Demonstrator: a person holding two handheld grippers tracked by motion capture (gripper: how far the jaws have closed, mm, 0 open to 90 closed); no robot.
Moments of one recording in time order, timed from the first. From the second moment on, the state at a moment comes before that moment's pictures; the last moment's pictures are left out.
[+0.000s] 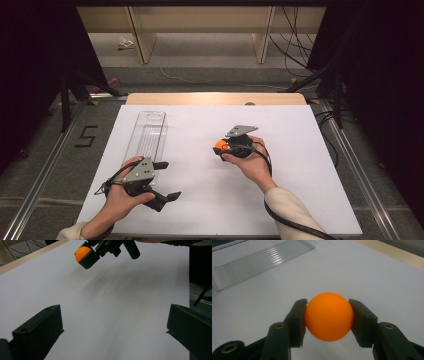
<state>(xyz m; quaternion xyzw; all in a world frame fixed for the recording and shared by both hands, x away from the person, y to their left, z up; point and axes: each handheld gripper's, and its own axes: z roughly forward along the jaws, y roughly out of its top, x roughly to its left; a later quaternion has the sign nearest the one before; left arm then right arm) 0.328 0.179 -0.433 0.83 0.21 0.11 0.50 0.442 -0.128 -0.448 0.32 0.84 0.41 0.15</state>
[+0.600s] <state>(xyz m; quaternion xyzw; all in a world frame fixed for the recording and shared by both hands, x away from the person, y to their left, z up) 0.328 0.179 -0.433 0.83 0.21 0.11 0.50 0.440 -0.122 -0.443 0.31 0.84 0.42 0.15</state>
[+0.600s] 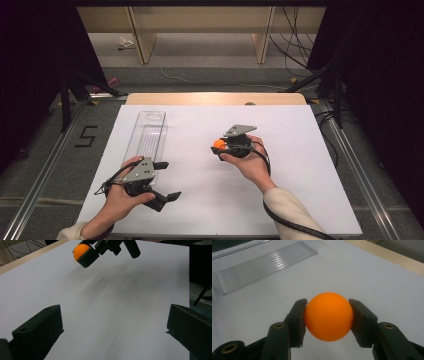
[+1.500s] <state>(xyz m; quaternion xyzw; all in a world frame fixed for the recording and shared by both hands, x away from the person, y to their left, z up) 0.329 0.179 -0.433 0.83 0.21 0.11 0.50 0.438 -0.120 -0.436 0.31 0.83 0.43 0.15</state>
